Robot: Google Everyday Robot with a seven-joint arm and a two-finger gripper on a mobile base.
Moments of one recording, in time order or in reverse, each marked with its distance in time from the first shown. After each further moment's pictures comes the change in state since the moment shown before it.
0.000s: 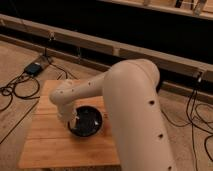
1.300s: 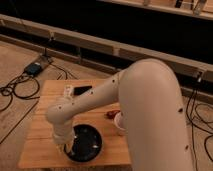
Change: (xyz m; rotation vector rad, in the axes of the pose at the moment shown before) arm 0.122 0.014 0.006 -0.084 0.131 0.034
